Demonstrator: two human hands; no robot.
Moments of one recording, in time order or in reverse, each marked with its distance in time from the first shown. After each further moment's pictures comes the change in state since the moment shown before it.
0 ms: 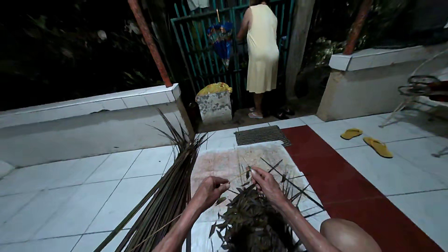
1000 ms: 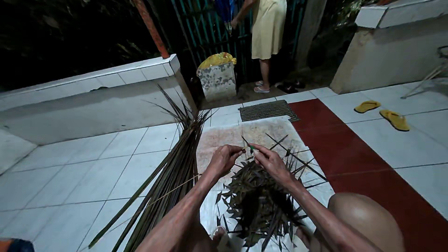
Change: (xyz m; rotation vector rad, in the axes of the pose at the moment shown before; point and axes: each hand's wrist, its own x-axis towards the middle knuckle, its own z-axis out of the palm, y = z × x) left_hand 0.033 0.023 0.021 0.137 0.035 0.119; right_hand -0.016 -0.004 0.002 -0.157 -0.074 -0.157
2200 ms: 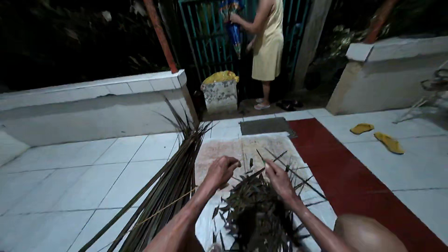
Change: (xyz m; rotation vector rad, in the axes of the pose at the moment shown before) left_hand -0.022 0.006 -0.018 -0.005 0.017 -0.099; right_hand -0.013 0.027 -0.003 -0.315 0.228 0.117
